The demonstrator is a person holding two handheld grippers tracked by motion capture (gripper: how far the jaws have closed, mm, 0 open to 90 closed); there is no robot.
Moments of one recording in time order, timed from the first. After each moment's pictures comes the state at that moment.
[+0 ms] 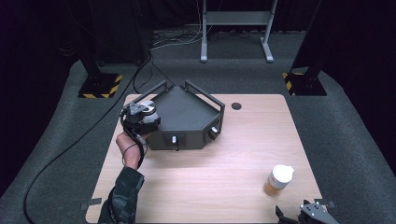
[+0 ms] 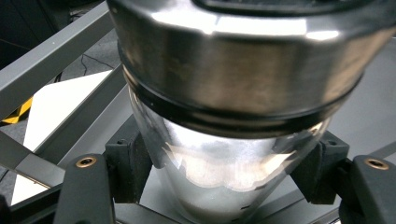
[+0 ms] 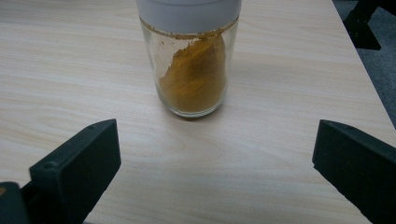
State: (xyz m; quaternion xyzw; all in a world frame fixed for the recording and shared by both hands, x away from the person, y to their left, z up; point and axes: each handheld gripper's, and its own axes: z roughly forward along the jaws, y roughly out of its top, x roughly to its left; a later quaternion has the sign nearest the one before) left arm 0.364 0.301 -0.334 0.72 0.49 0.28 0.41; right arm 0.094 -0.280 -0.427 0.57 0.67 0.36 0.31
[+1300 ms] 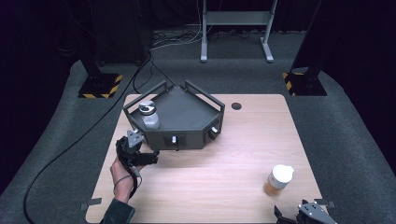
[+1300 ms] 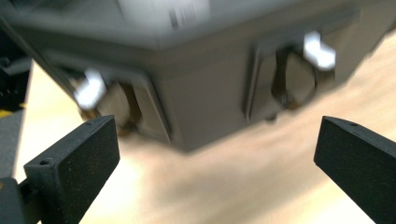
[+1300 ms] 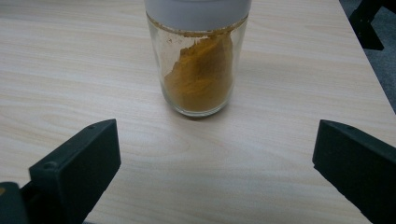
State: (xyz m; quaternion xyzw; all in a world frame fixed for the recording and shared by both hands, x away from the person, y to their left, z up) left arm 0.277 0.297 -0.378 0.75 0.48 0.29 0.36; right arm 0.097 -0.276 -0.427 0.56 0.68 0.36 0.31
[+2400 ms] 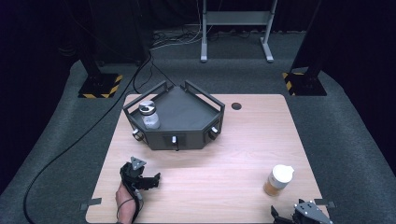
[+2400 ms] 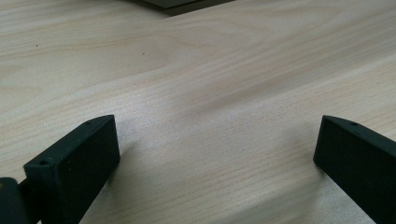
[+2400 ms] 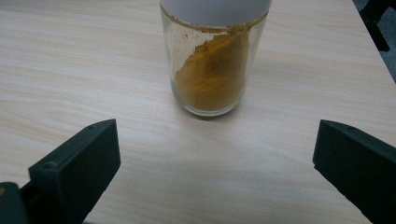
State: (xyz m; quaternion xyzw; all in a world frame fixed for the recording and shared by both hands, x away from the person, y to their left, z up) left arm 0.269 0.302 -0.442 0.75 0.53 0.23 0.32; right arm 0.101 -0.271 -0.429 0.56 0.69 0.36 0.30
